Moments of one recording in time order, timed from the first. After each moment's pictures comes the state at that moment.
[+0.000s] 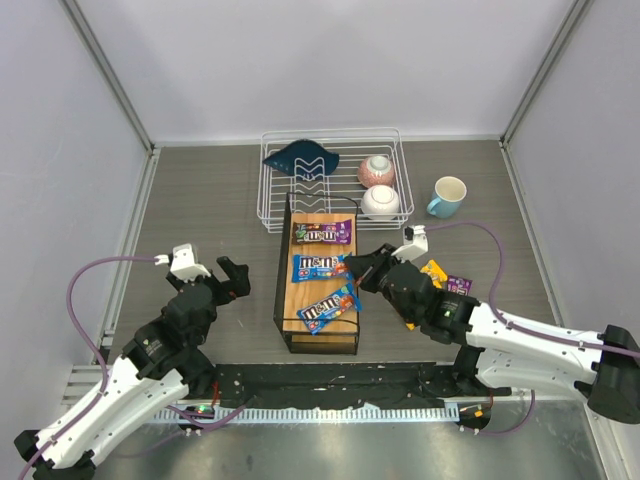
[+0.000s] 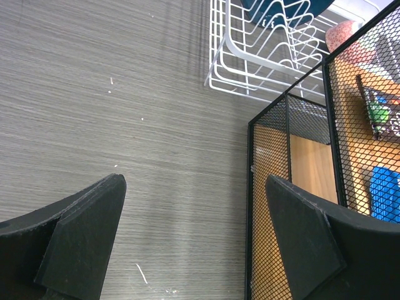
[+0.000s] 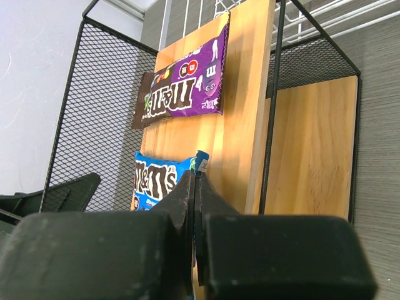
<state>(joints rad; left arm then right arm) -0.76 0.34 0.46 -0.49 -0.66 -0.64 1.06 0.93 0.57 0.06 0.56 1.05</state>
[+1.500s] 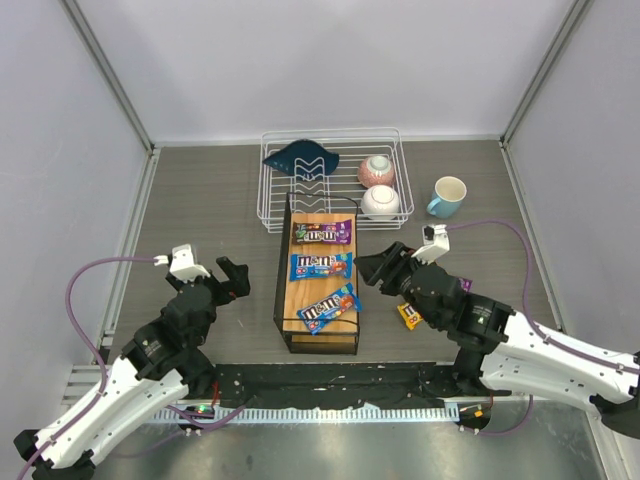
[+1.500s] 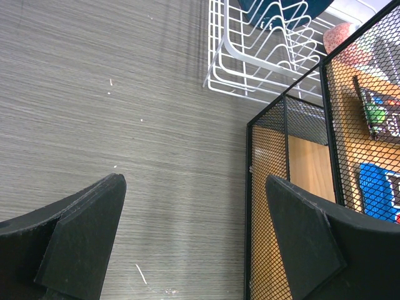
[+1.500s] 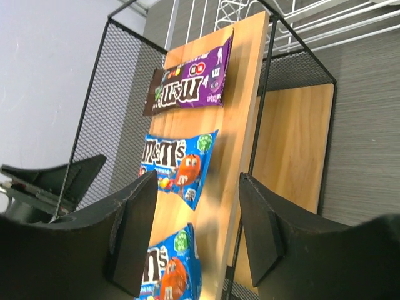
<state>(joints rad) -0.77 0.34 0.46 -0.49 -0.67 -0.64 1.07 0.75 0.63 -0.16 0.57 0.99</state>
